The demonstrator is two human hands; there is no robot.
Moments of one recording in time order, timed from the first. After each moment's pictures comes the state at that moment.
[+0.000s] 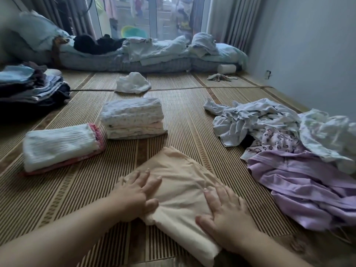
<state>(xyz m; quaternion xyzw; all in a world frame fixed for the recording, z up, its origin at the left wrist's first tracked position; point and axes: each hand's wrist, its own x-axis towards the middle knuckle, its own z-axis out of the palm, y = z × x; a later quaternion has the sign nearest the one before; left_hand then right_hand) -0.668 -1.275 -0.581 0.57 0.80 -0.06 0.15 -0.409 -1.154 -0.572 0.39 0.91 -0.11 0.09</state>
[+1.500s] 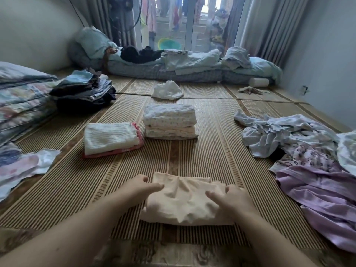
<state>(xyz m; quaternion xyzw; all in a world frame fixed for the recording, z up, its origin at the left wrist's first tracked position) -0.674 -1.344 -0.539 0.23 0.88 0.28 0.30 -0.471 -1.167 -0.541 0.52 0.82 -0.25 -0.01</state>
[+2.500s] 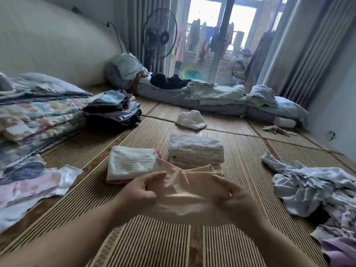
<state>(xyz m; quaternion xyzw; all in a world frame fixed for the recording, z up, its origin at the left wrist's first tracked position) -0.737 -1.376 -0.482 0.27 0.65 0.63 0.33 -0.576 -1.169 -0.467 0.24 0.81 -0.50 -0.19</state>
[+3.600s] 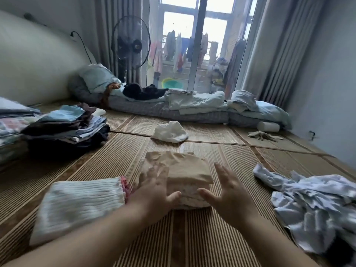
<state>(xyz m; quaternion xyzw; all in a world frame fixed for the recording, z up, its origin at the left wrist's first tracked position) -0.808 -1.196 -0.500 0.41 0.88 0.22 0.05 -0.653 -1.037 -0.486 0.29 0.92 -0.17 -0.21</state>
